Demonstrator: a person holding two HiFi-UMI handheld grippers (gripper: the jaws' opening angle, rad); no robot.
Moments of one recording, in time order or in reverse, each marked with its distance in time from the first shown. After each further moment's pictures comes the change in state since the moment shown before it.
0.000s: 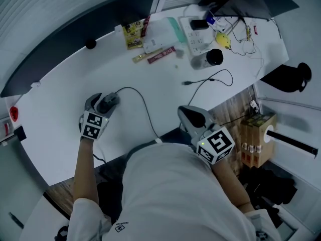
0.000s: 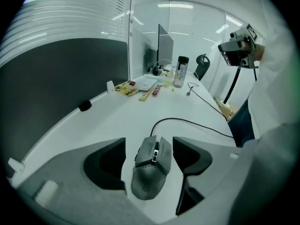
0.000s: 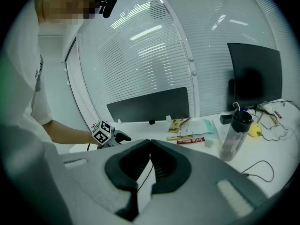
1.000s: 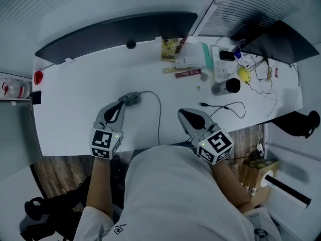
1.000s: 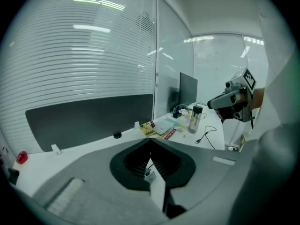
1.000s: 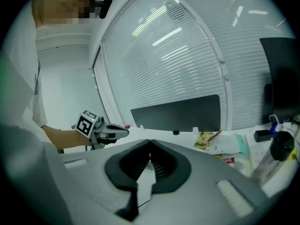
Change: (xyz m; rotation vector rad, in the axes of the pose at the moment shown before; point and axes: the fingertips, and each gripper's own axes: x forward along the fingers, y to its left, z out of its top) left arm -0.157 -0.032 0.086 -0.271 -0.376 0.355; right arm 0.025 0.047 0.040 -0.120 -0.066 0.311
